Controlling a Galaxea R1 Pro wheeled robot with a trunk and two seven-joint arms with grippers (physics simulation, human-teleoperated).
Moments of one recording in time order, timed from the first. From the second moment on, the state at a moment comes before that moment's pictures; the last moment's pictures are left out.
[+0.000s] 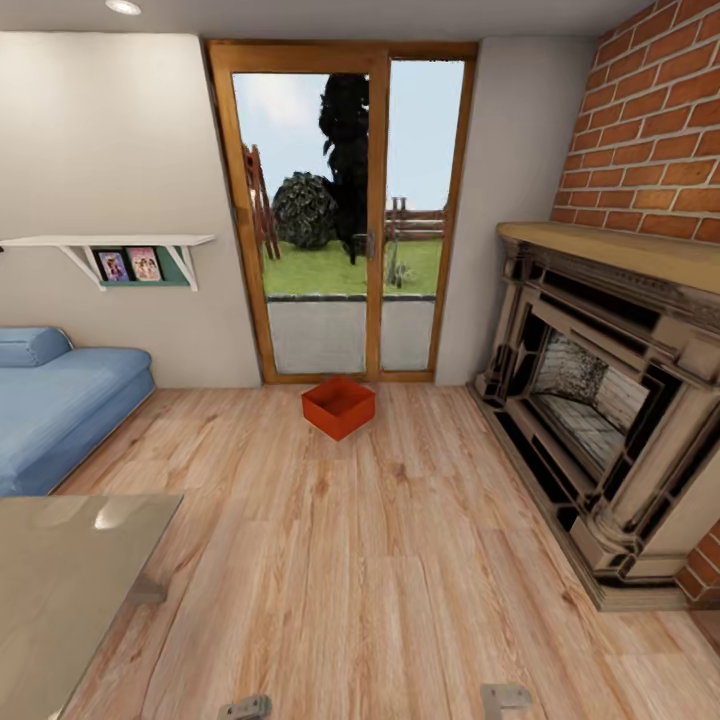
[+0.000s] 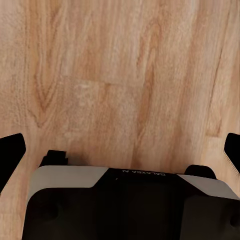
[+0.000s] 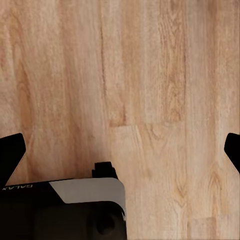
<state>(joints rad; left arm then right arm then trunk) -0.26 -0.08 0.21 -0.45 0.00 0.26 -0.10 -0.47 0.06 0.40 -0.08 -0.39 0.08 -0.27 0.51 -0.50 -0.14</state>
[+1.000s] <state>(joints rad) -0.26 -0.08 0.21 -0.45 0.00 0.26 -0.10 -0.47 0.06 0.40 -0.08 -0.39 0.08 -0.27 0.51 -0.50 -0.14</state>
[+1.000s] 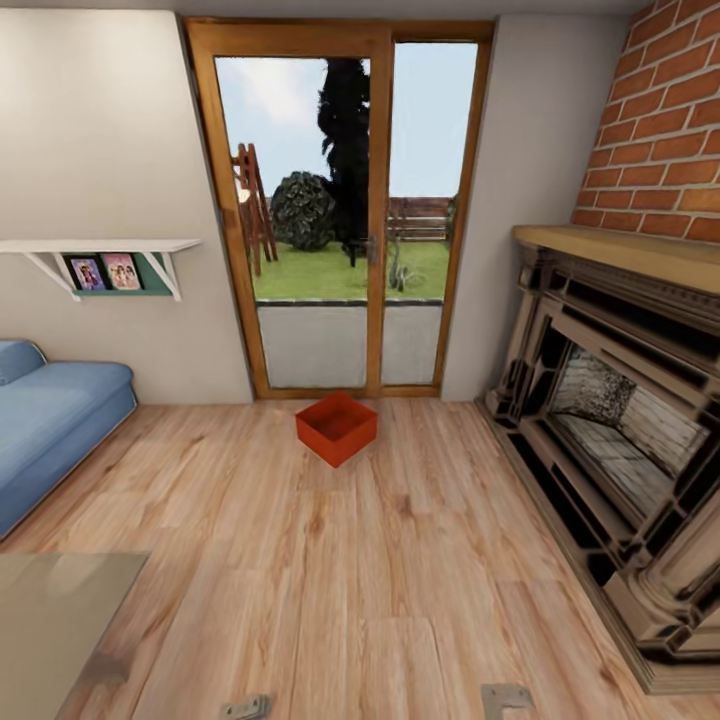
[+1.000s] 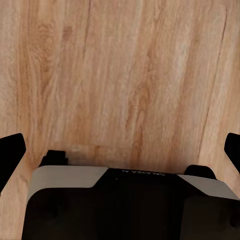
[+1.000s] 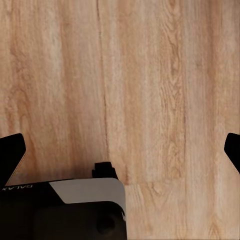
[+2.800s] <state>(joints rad) -0.26 -0.08 0.21 -0.45 0.00 0.26 -0.10 -0.47 0.06 0.40 -0.08 -0.39 0.08 -0.27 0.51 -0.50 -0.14</state>
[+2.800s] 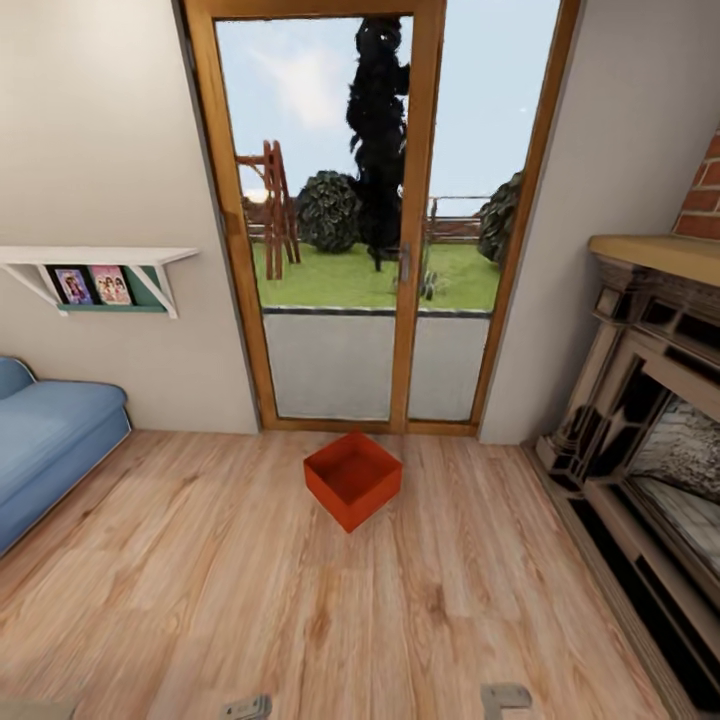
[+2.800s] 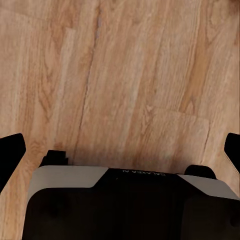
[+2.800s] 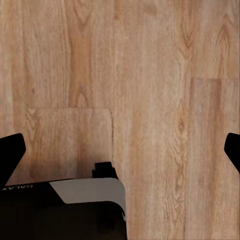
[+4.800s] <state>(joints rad) -0.26 -0.08 0.21 -0.45 0.00 0.26 -0.10 -0.47 0.06 0.40 -0.08 -0.39 0.08 -0.27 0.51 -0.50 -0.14</state>
